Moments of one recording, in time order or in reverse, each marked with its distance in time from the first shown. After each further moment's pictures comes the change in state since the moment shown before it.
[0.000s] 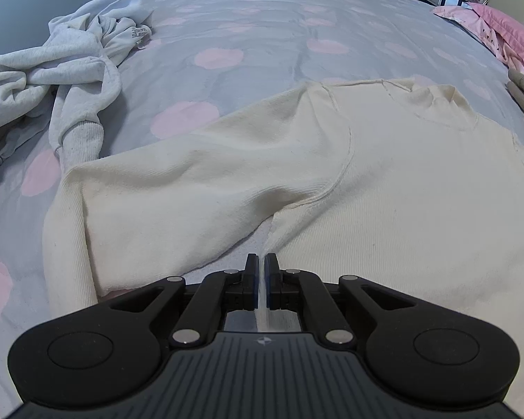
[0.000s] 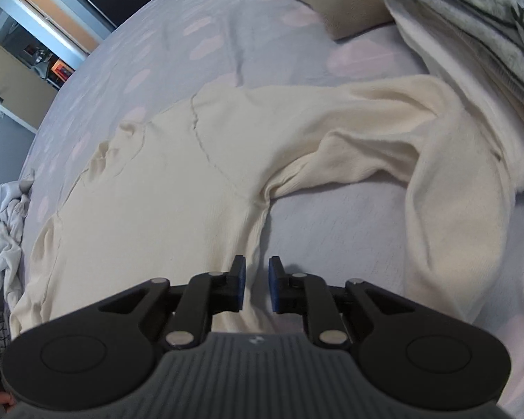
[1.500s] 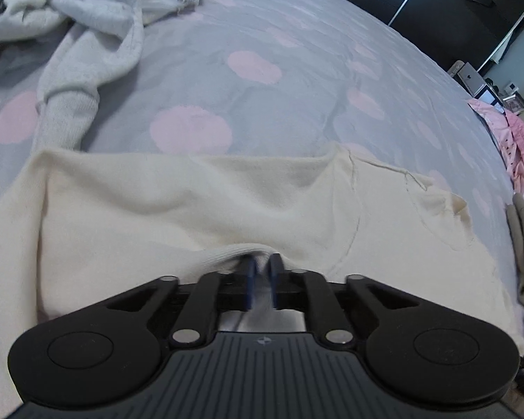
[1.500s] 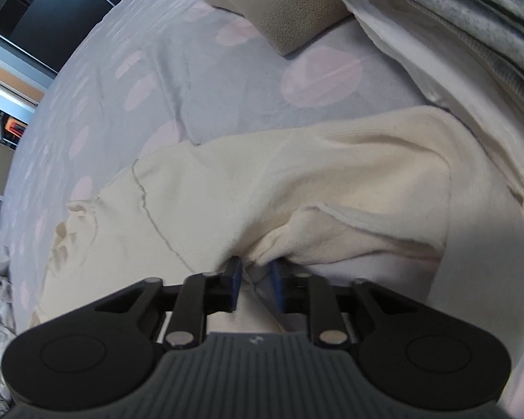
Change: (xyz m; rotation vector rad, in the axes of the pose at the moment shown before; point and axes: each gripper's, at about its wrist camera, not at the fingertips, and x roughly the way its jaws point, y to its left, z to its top) left arm 0.034 0.030 0.047 -0.388 -0.014 -0.144; right arm 0.040 -0.010 0.056 0.206 -0.017 -0.117
